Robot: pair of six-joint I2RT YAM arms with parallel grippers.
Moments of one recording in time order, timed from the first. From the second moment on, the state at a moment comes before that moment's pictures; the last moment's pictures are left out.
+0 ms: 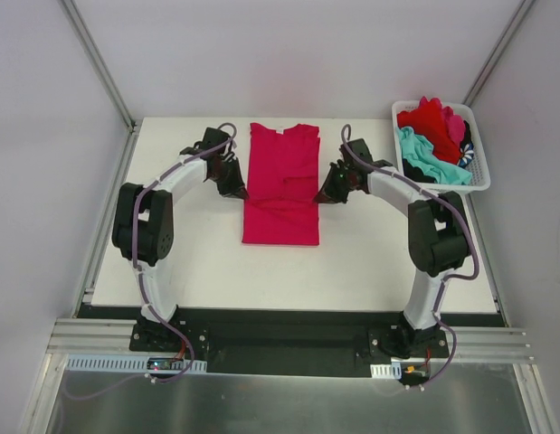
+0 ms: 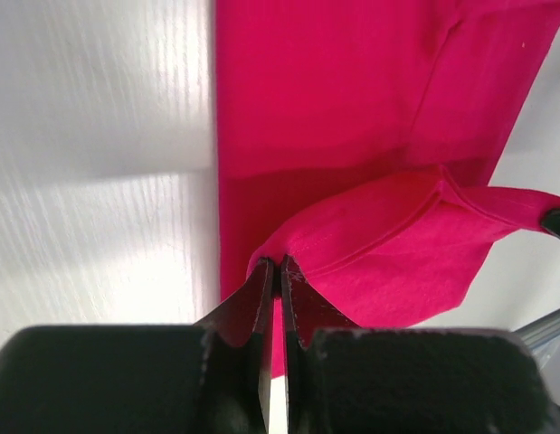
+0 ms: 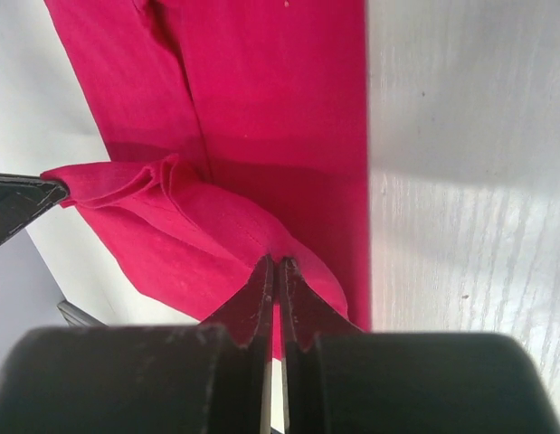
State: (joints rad) left arm -0.26 1.92 1.43 -0.60 0.35 -0.51; right arm 0.37 1.89 1.34 -0.44 -0.33 0.71
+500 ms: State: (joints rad) left arm -0.23 2.07 1.61 -0.60 0.36 -0.50; right arm 0.32 2.03 1.48 -0.44 -0.39 0.69
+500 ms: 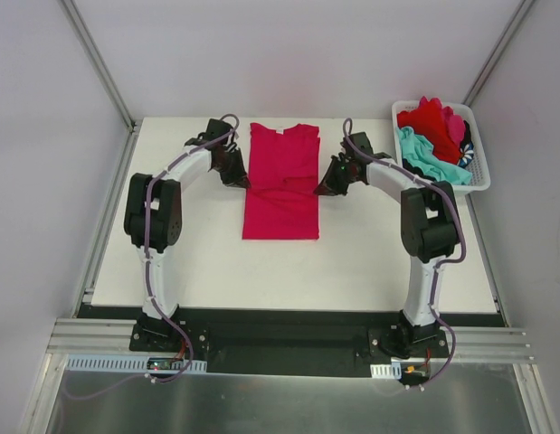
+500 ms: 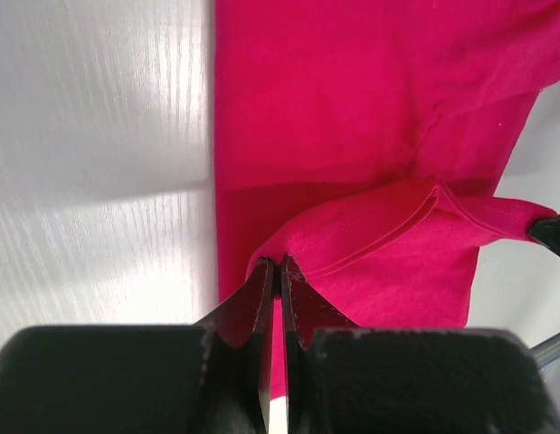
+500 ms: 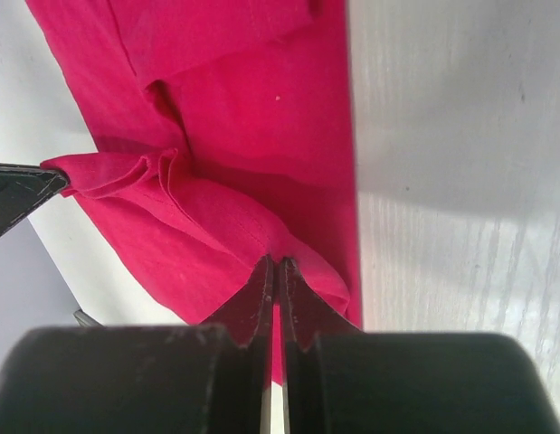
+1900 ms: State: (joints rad) left arm -0.23 1.52 1.23 -0.69 0.39 -0.47; right arm 0.49 1.51 1.07 -0.47 -0.36 0.51
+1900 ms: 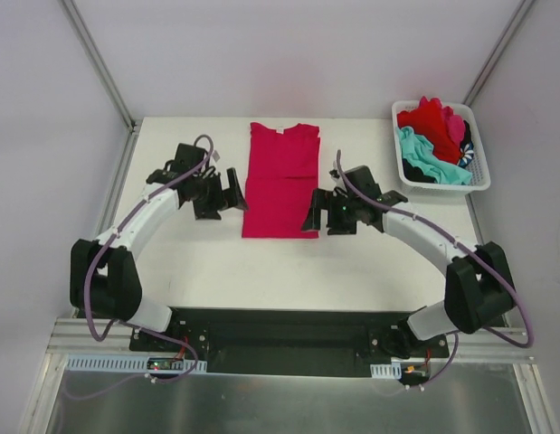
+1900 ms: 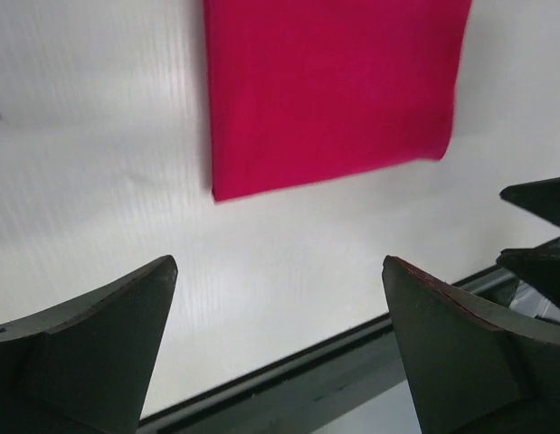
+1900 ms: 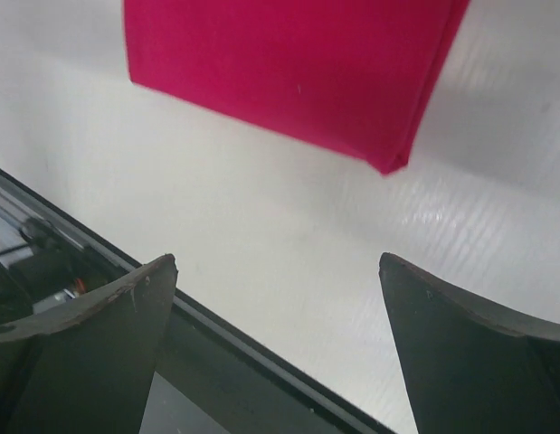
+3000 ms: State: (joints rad) left arm -0.24 1.71 0.94 -0.35 0.46 -0.59; right arm 0.51 1.70 0.95 -0.25 -0.21 0.69
